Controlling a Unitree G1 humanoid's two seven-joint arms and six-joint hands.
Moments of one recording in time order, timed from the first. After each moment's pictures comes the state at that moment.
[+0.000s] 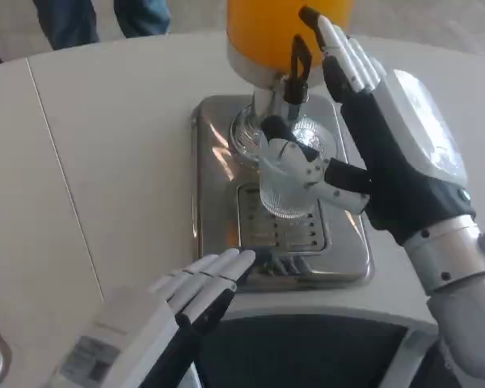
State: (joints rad) left arm 0.31 0.44 -0.01 -0.46 0.68 -0.50 0.04; right arm -0.41 -0.18 0.15 -0.39 -0.67 0.10 0.07
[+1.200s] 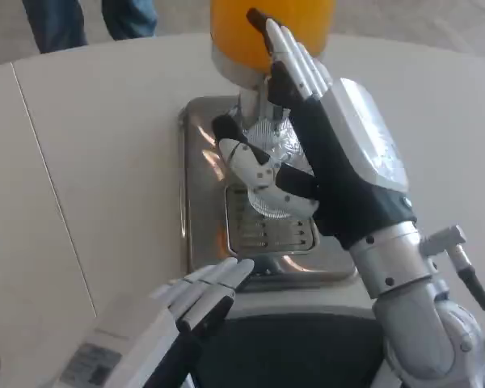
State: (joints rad) left arm 0.33 0.43 -0.01 -0.48 0.68 -0.47 0.01; right arm -0.46 -0.12 0.27 -0.27 -0.66 0.03 -0.01
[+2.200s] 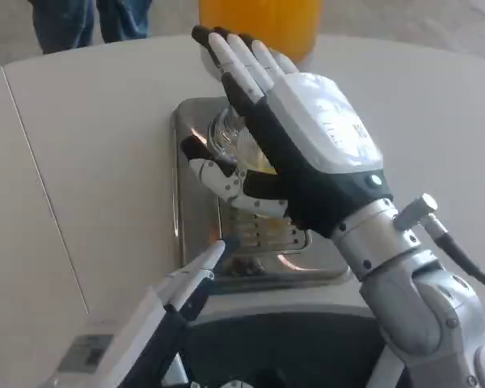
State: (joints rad) left arm 0.30 0.35 -0.03 -0.49 0.63 -0.28 -0.09; right arm -0.56 -0.21 0.34 -0.26 -0.80 0.09 0.12
